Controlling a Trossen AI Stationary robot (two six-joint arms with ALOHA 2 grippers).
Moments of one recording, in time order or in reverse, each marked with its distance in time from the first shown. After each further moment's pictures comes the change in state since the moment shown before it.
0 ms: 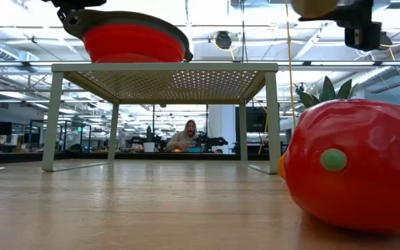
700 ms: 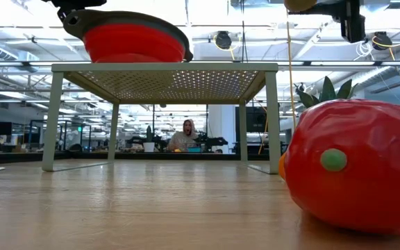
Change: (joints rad) left arm 0.000 0.000 0.000 0.000 0.000 0.015; right arm -0.005 0.000 0.001 0.140 0.243 -0.142
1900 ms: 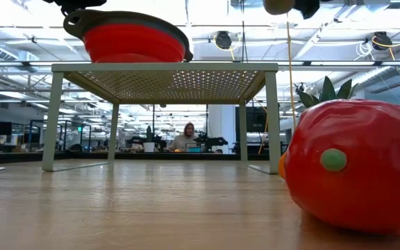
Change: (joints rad) left arm 0.000 0.000 0.000 0.000 0.000 0.180; right arm -0.225 0.000 0.000 0.126 -0.451 -1.133
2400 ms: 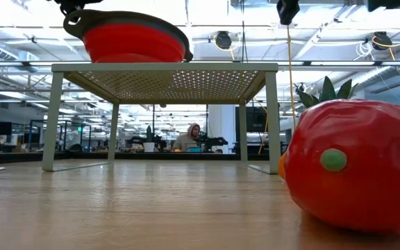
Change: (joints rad) left arm 0.000 -0.022 0.000 0.007 -0.002 -0.006; right arm -0.234 0.000 0.000 0.171 -0.585 0.420
